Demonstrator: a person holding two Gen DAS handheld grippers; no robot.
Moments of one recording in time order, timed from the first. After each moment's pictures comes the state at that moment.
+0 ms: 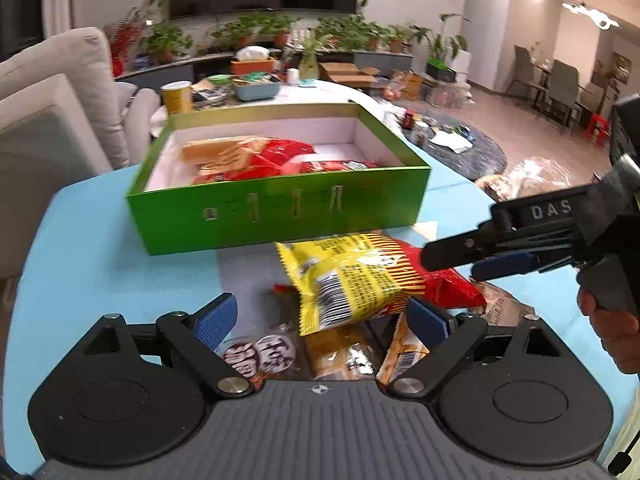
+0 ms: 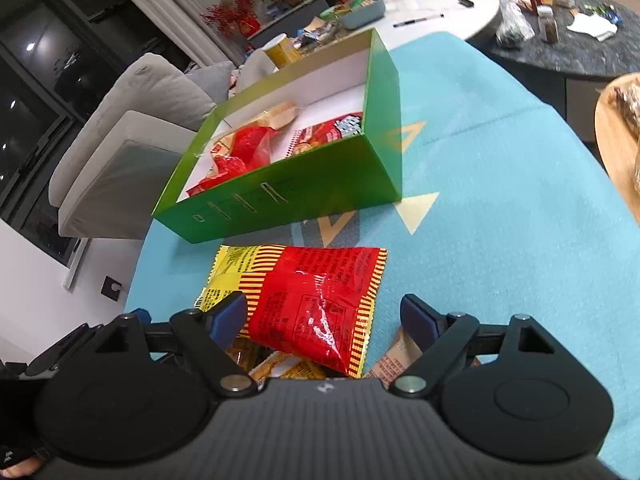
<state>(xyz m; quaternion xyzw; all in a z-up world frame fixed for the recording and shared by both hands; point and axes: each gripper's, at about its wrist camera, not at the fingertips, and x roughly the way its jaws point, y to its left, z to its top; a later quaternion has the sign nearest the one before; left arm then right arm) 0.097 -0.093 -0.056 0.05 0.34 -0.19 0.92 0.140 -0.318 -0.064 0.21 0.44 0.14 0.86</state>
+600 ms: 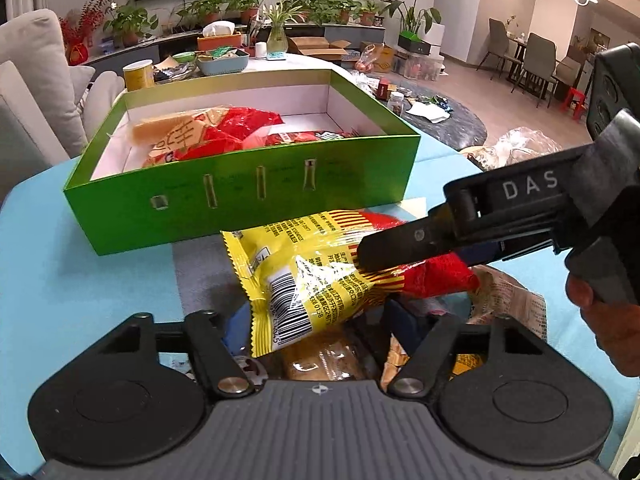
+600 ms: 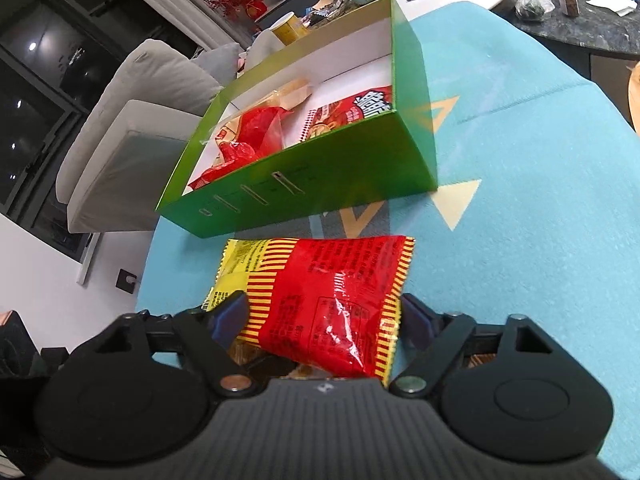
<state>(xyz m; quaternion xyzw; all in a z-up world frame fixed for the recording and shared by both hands) 0.125 -0.103 -0.078 0.05 0.38 -0.23 0.90 0.159 -0.302 -0.075 0.22 0.46 0.18 0.84</state>
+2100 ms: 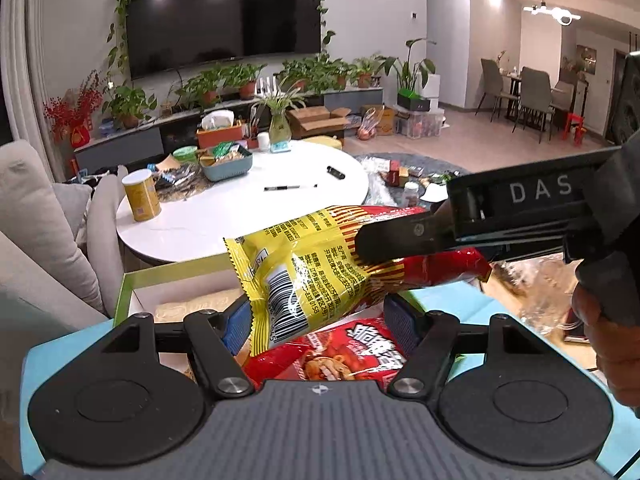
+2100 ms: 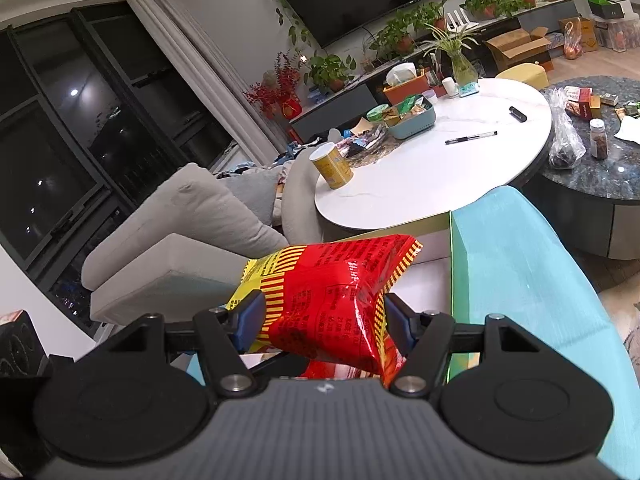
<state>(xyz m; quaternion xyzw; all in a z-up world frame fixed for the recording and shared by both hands) 0.228 -0.137 0.001 0.08 0.28 -0.23 0.93 0.238 -0.316 0.011 0.21 0.31 0.18 0.91</state>
